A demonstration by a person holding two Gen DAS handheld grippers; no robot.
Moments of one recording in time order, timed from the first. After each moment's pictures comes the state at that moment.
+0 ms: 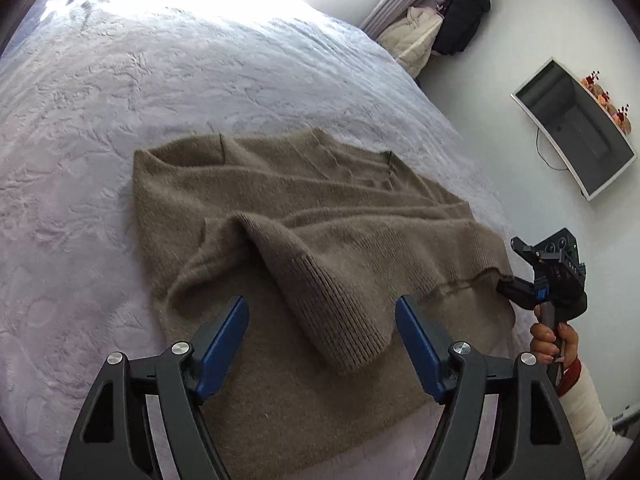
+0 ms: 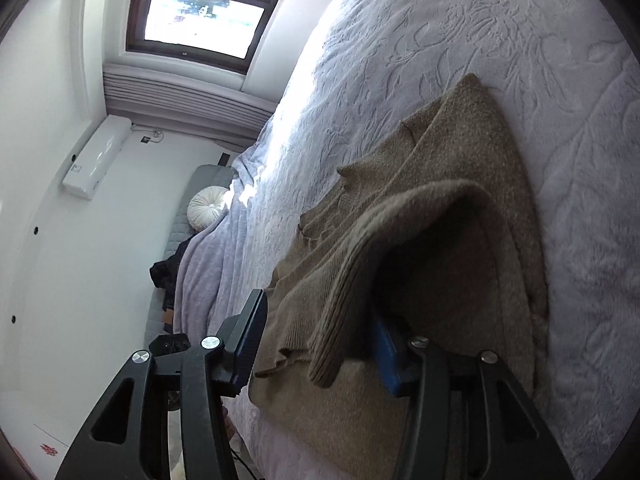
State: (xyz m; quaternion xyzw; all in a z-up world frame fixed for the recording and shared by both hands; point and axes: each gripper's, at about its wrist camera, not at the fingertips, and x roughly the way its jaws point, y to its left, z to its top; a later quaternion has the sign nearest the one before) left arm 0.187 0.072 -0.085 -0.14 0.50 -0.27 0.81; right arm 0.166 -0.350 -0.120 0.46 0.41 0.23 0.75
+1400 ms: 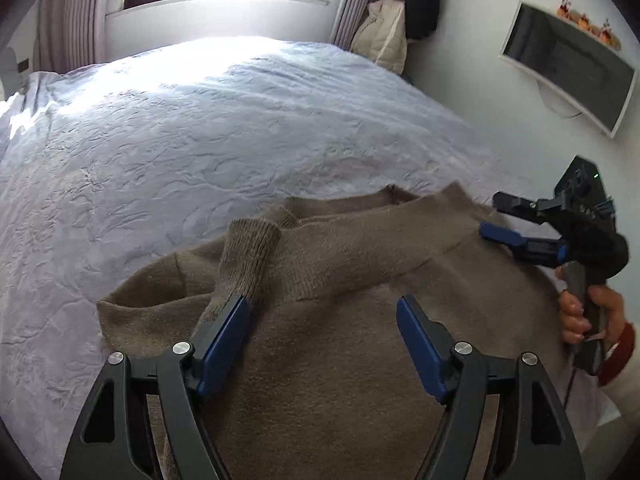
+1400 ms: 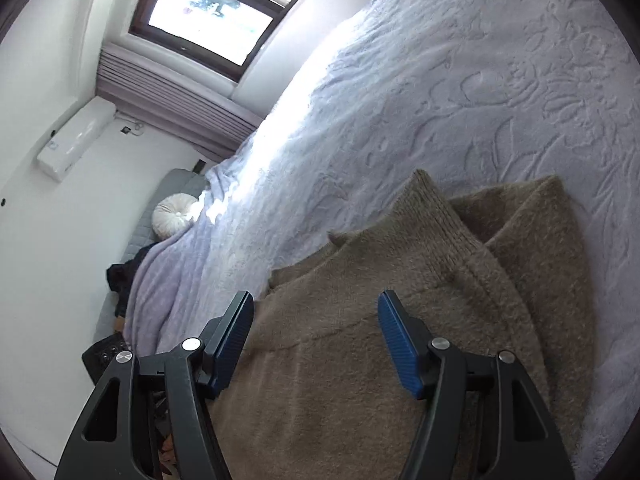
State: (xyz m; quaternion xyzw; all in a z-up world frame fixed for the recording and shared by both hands) left arm 0.243 -0.001 -0.071 0.02 0.43 -0.24 0.87; right arm 0.246 -0.320 -0.117 0.39 0.41 0.17 0.81
